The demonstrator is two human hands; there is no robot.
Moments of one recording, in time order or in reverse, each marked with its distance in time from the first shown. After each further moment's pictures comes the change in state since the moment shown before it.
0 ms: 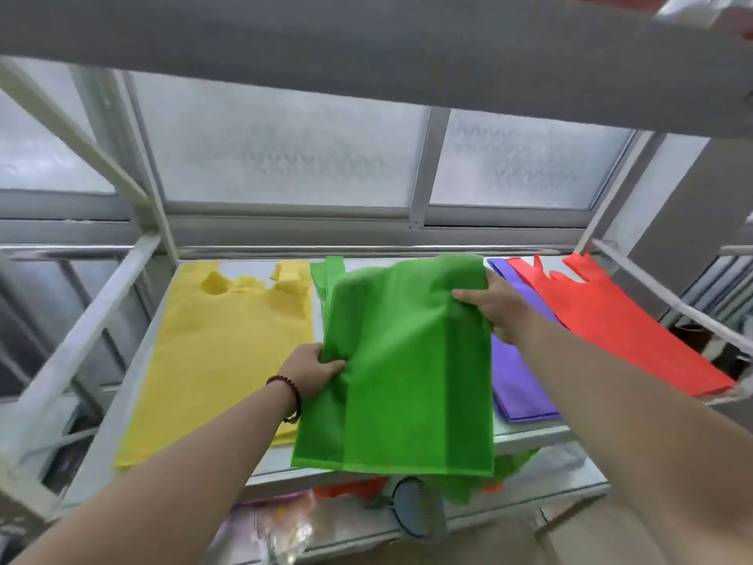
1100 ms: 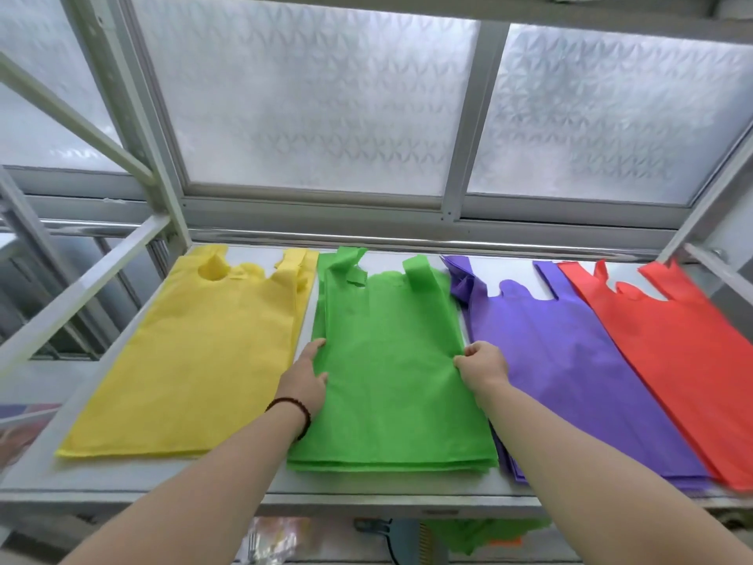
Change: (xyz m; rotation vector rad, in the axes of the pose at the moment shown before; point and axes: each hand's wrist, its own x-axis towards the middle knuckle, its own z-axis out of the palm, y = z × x) left_hand 0.057 -0.017 0.075 0.150 0.320 -0.140; right_hand 0.078 0.129 -0.004 -0.596 0.166 0.192
